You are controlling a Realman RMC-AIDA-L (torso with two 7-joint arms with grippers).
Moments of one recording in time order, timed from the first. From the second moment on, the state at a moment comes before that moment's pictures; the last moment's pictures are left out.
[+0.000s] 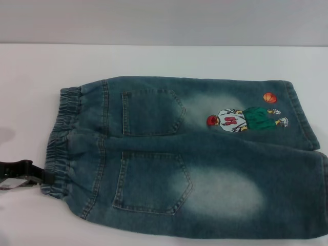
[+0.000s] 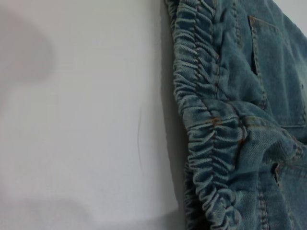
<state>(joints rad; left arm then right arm) -0.51 -1.88 0.64 0.56 2.41 1.54 -2.37 0.78 1.97 -0.90 -0.74 -2.91 -1.87 1.79</state>
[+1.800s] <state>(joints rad) -0.51 -1.87 0.64 0.56 2.41 1.54 -2.36 0.82 2.02 -0.94 -0.78 -2.91 -1.92 1.77</state>
